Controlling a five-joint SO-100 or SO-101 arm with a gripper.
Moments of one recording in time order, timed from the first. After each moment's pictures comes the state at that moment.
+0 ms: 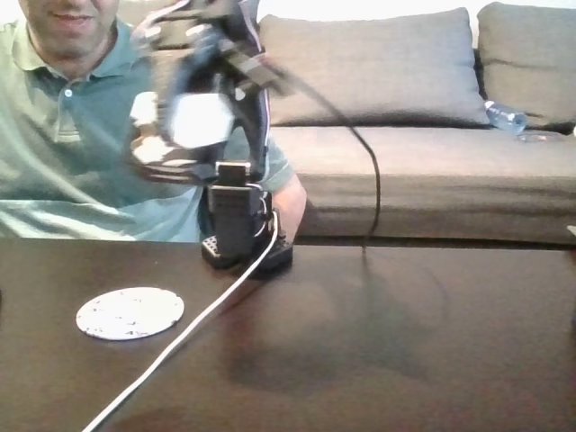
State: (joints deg) arm 16.1 117.8 81.5 95.8 -1.9
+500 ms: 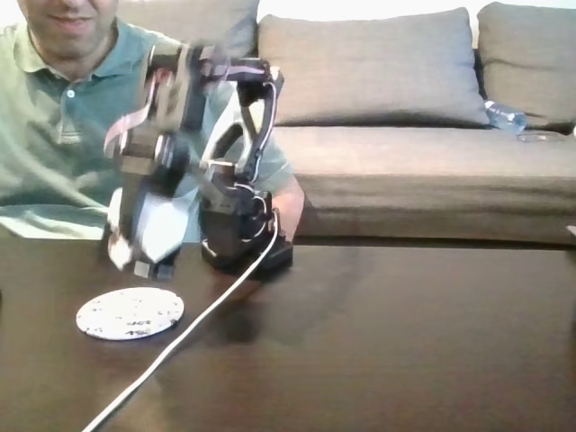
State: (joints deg) arm 28.9 130.7 131.3 69.3 -14.9
